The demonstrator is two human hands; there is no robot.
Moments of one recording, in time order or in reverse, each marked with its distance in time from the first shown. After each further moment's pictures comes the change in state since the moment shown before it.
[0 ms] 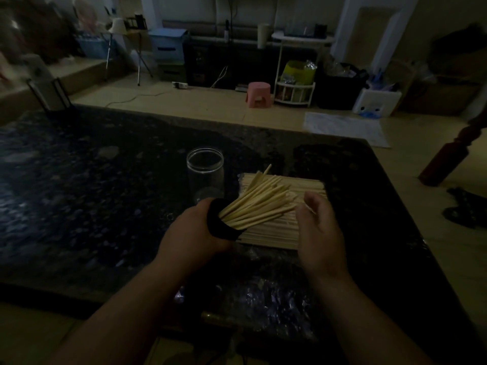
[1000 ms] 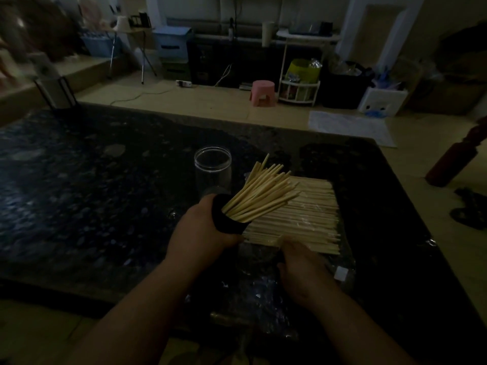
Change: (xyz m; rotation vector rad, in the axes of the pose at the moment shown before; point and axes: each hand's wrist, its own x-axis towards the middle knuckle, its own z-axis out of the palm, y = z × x) left_hand -0.001 0.001 -0.002 -0.127 0.063 -0.045; right_hand 0.006 0.090 0.017 -0.974 -0.569 -0.179
